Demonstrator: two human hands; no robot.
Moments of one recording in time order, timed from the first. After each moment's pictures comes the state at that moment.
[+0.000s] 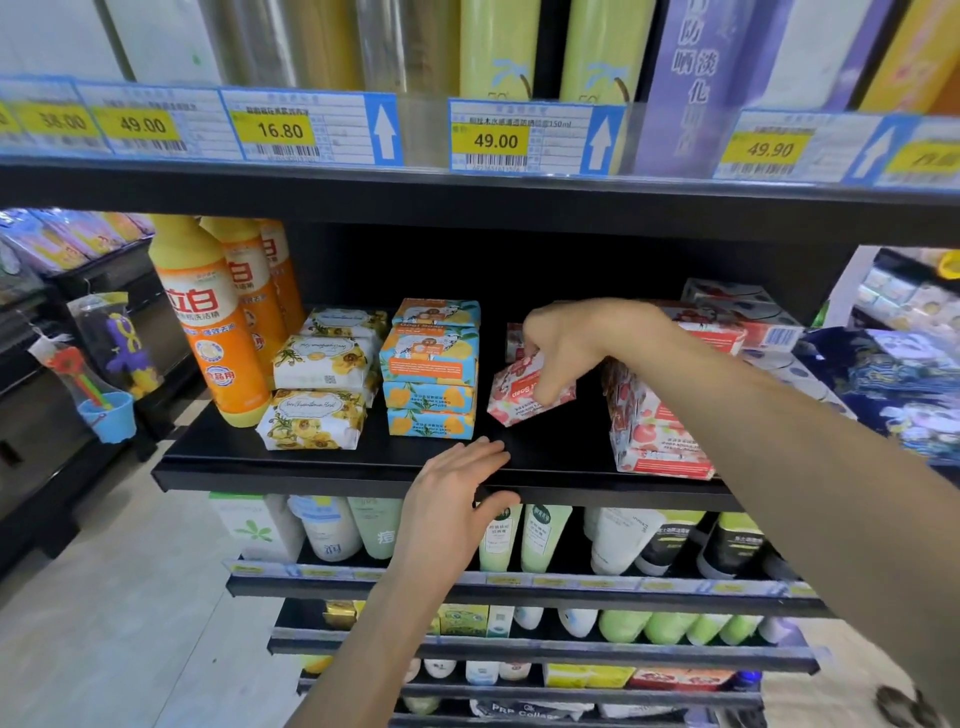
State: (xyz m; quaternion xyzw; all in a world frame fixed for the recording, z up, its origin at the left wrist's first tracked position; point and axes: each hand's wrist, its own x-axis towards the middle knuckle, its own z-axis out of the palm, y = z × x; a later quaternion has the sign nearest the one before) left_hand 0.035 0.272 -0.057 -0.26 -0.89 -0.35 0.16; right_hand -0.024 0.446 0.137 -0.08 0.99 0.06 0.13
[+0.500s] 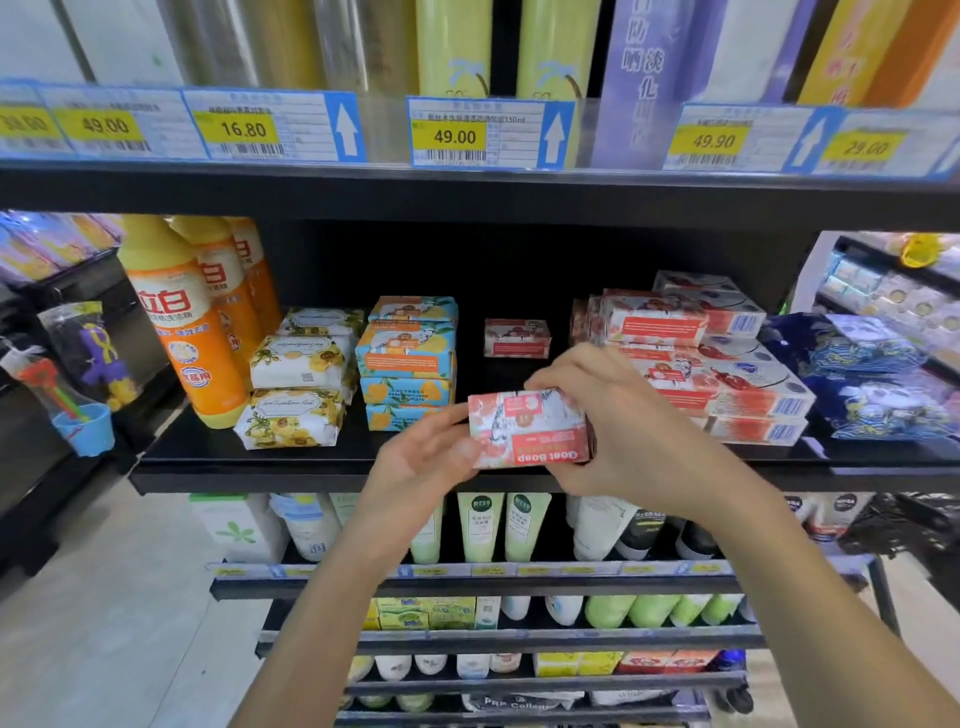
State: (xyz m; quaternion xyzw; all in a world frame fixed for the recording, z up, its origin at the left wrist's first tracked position) left_hand 0.065 0.255 0.003 -0.17 -0.68 -0.70 -0.11; right_hand 0.117 0.474 0.087 -0.16 0.97 -0.12 -0.11
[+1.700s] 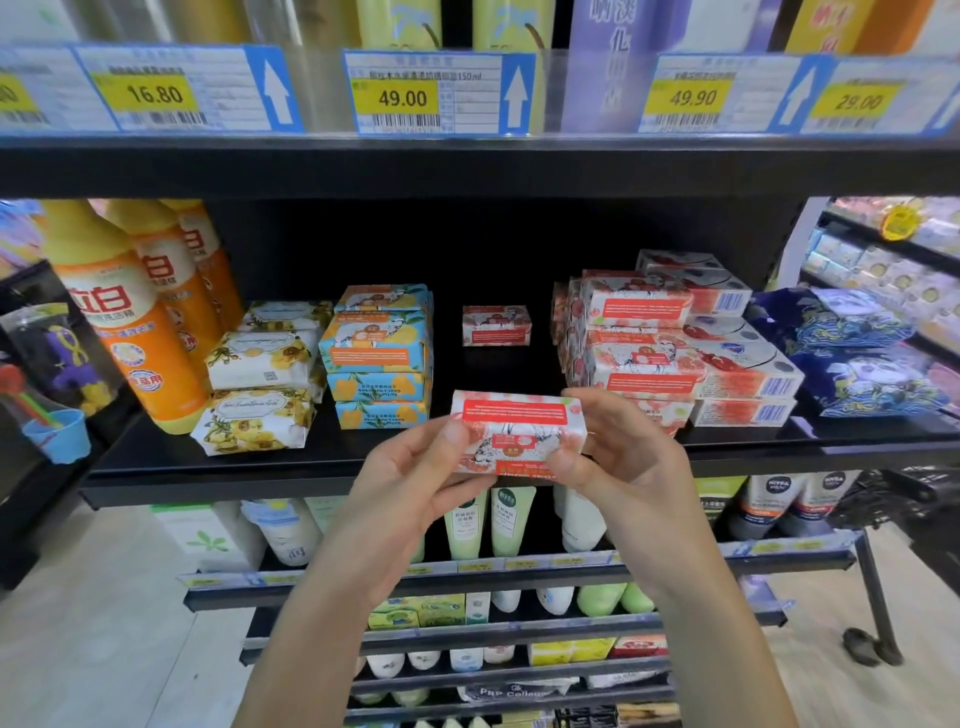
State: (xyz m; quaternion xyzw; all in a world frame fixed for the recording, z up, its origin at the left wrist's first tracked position) left_hand 0.085 0.270 0.015 -0.15 -0.61 -0.76 -0.17; right_hand 0.146 0.467 0.015 -0.02 0.67 -0.72 -0.18
